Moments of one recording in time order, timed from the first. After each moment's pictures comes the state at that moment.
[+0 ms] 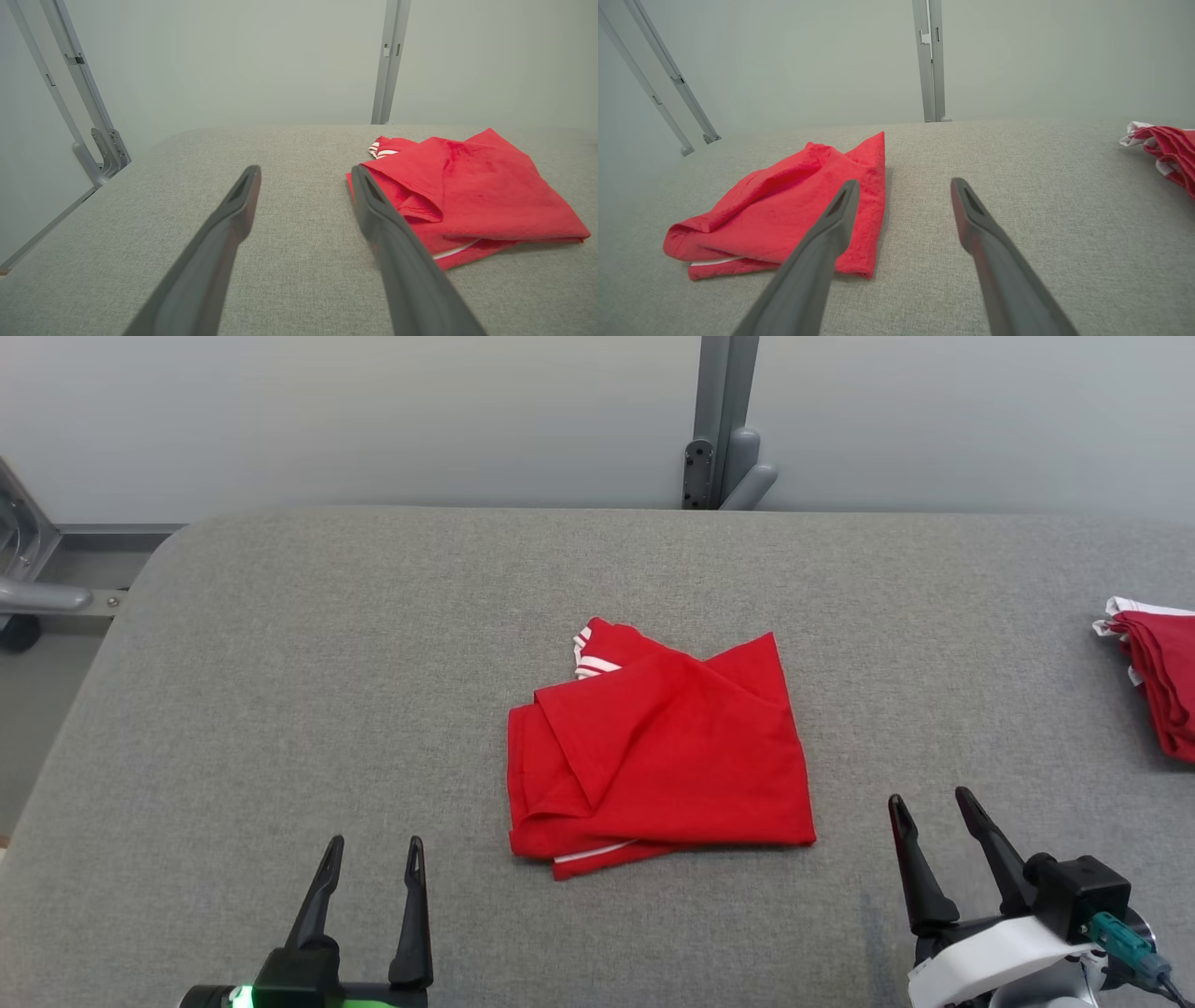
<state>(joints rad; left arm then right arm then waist) 0.13 0.05 -0.18 0.07 -0.10 0.03 -0.26 0.03 -0.16 0.12 0.18 0.30 0.13 -0.26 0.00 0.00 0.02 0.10</state>
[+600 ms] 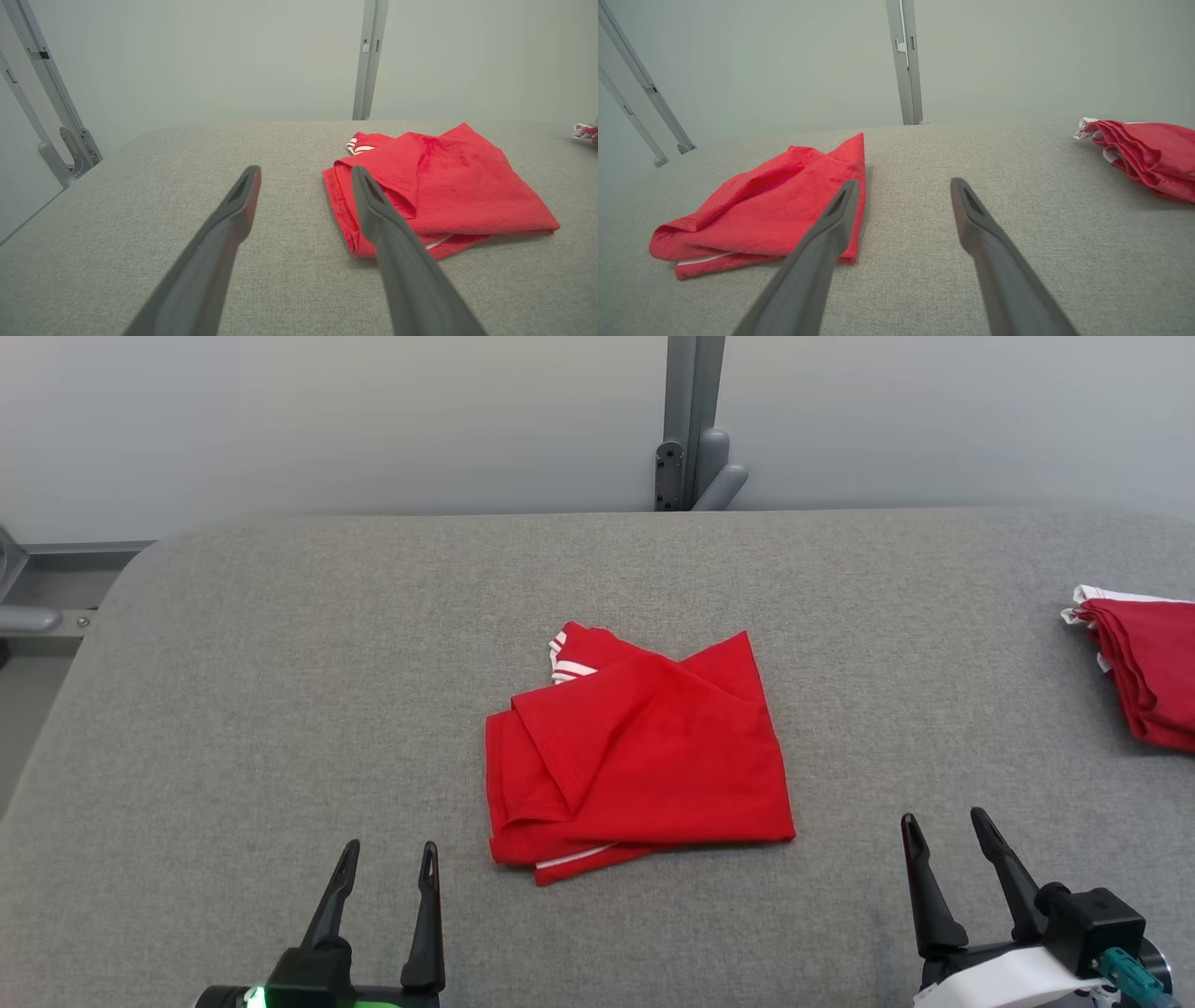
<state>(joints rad) 0.12 0.05 -0.19 0.09 -0.12 0.02 -0.26 0.12 -0.10 0.05 0.09 0.22 0.13 -0.26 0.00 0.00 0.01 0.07</state>
